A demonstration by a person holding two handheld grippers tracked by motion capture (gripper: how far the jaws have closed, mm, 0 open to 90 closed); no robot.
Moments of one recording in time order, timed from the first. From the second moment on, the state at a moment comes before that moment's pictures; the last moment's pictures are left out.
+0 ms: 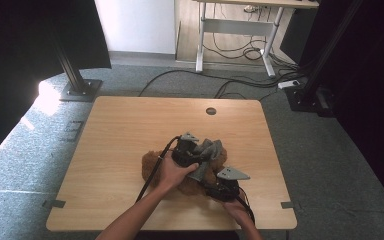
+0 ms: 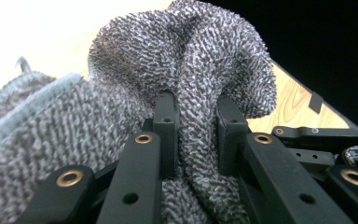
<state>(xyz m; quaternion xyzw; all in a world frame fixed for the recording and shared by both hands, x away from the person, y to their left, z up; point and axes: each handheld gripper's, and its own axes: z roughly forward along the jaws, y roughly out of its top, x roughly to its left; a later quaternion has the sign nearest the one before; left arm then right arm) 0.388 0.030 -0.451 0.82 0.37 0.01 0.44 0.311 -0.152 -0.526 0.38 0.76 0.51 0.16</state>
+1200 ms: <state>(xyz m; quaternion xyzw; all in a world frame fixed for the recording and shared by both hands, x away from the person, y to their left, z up) 0.323 0.227 -0.463 0.75 0.44 0.06 0.49 0.306 -0.151 -0.529 0.37 0.77 0.50 0.15</state>
